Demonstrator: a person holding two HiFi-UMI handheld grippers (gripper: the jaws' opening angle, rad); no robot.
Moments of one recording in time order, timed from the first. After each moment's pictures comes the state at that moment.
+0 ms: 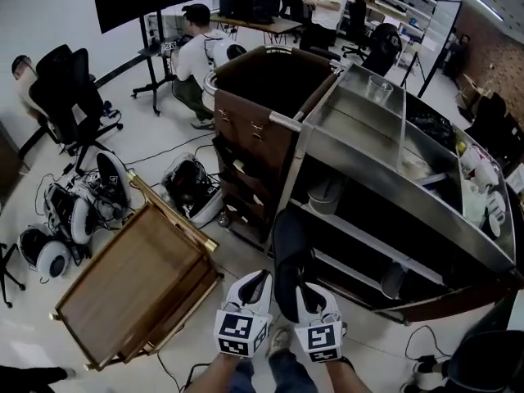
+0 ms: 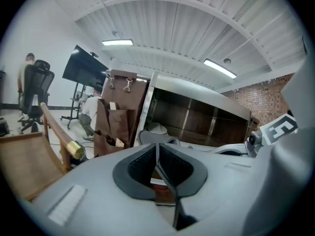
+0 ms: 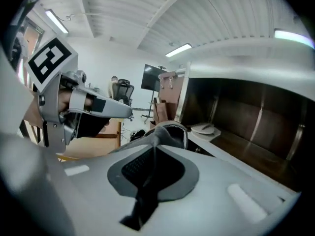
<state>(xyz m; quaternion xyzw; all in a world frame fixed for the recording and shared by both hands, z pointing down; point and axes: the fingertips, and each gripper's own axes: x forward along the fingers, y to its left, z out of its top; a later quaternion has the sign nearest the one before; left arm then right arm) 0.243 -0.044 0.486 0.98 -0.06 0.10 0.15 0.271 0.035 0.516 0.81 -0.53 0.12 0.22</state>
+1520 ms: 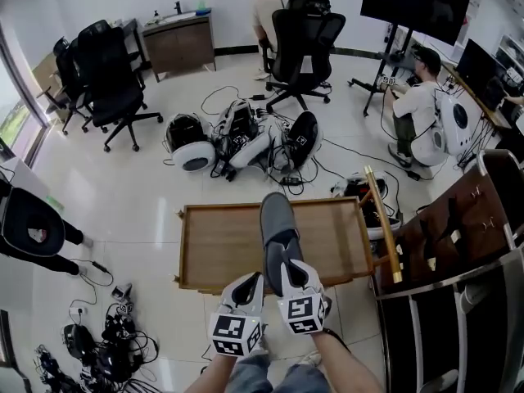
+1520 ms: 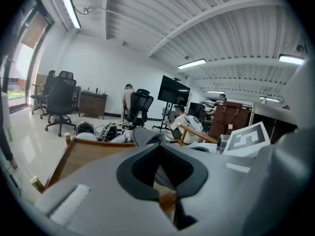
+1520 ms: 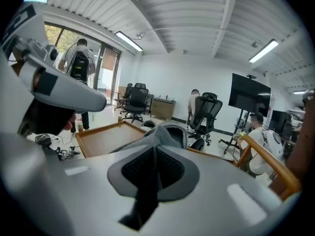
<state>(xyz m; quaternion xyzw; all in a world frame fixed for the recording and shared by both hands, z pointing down) -0.195 -0.242 0.510 0.83 -0.52 0.06 0.20 -0.129 -0.281 0.569 0.49 -0.84 0.02 0.24</state>
